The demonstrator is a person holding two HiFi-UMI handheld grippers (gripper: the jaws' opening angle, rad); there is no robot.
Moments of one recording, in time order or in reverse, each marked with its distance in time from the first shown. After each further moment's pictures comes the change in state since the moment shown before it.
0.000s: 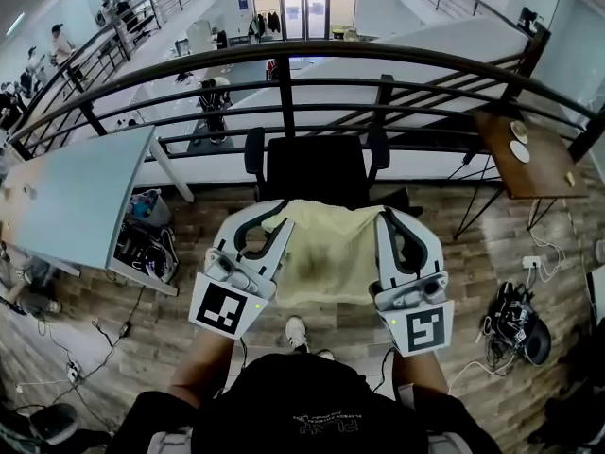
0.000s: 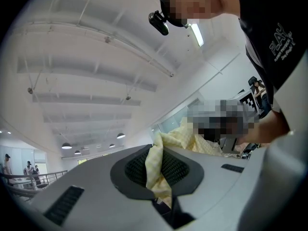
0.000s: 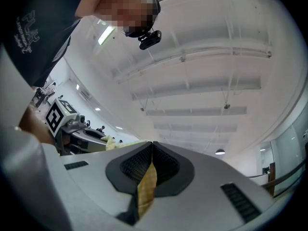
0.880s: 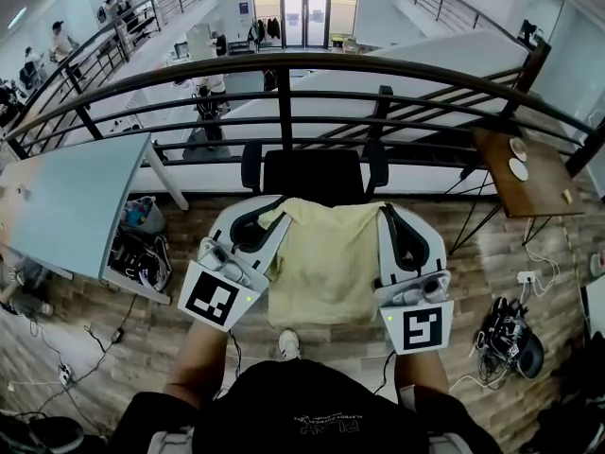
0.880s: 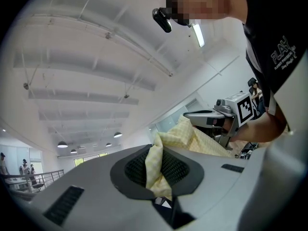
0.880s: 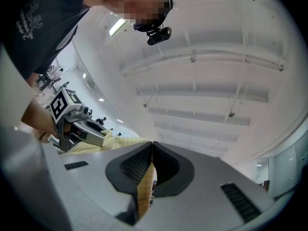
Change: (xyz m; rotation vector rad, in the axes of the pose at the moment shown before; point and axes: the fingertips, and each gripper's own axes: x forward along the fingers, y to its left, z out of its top) left arm 0.036 0.046 -0.007 0.016 -0.011 -0.055; right arm 0.054 -0.020 -0.013 -0.141 0.032 0.005
